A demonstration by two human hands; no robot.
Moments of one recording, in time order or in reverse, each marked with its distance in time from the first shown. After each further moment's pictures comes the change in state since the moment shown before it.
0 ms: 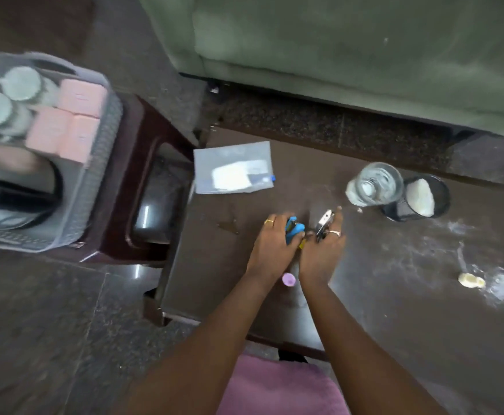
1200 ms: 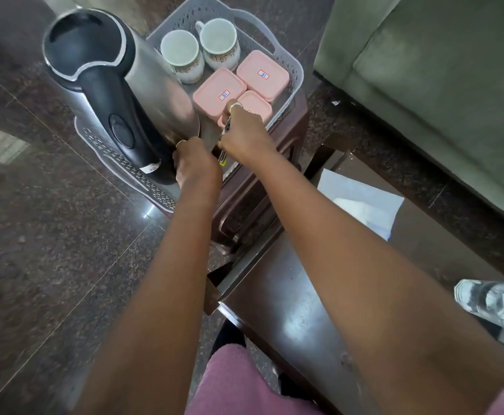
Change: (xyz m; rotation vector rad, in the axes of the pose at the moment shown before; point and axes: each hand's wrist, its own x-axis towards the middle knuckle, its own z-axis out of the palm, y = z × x) left_hand 0.036 -0.137 -0.328 0.188 0.565 -0.833; right_hand -0.172 -0.257 0.271 -0.560 -1.027 -0.912
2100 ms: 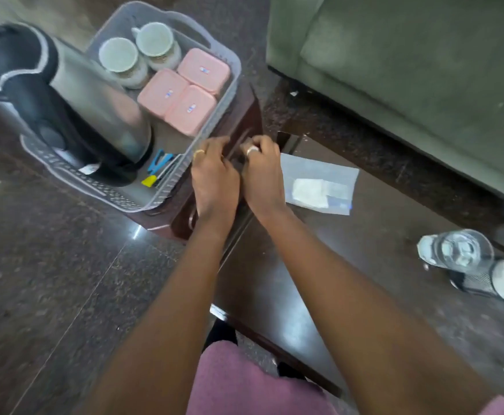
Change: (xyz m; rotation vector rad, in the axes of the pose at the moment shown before) left_hand -0.082 0.032 0.044 -0.363 0.225 0.425; right_hand -0.089 0.083 -0.001 0.312 0.480 0.097
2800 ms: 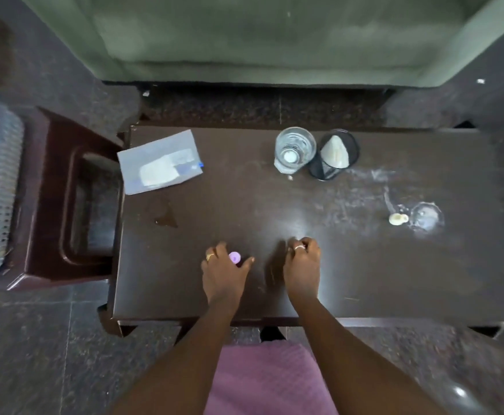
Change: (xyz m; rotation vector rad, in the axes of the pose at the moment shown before) left_hand -0.301 0.003 0.119 0.469 -0.774 0.086; right_hand -0.260 0.258 -0.178 -0.347 0.405 0.655
